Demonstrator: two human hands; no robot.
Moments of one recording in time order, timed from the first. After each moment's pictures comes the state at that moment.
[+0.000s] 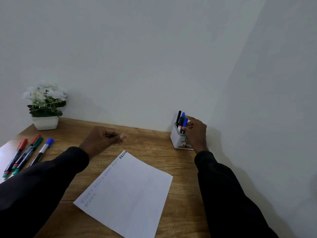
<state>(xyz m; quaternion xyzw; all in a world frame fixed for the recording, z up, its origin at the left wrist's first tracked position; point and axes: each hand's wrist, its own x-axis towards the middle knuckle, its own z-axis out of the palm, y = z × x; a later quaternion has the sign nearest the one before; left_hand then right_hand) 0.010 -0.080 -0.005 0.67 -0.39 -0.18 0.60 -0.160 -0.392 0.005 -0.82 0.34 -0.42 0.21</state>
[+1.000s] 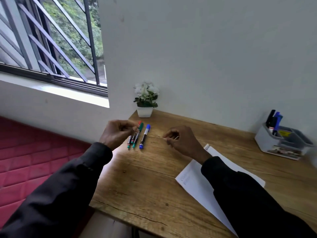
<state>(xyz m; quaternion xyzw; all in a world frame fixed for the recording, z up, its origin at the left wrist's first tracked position) 0.079 0.131 -0.021 0.78 -0.23 -0.03 0.58 -0.012 -0.115 -0.037 -0.93 0.00 -0.16 0.32</state>
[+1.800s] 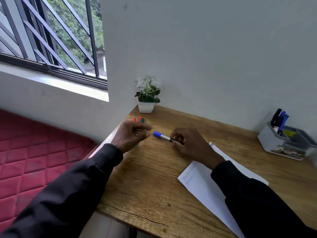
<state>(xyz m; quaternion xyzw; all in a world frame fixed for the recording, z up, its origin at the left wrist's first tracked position) 0.072 0.111 -0.039 0.78 -0.31 -0.05 0.54 -0.028 -0.119 -0.034 -0.97 -0.02 -0.12 0.20</state>
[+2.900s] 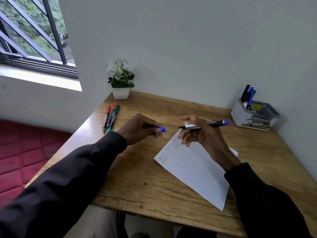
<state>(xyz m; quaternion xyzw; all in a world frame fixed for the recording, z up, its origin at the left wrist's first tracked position) 0.029 0.035 -0.035 0.75 -0.48 -0.15 0.43 -0.139 -0.157 -0.021 -0.69 0.06 -0.17 0.70</state>
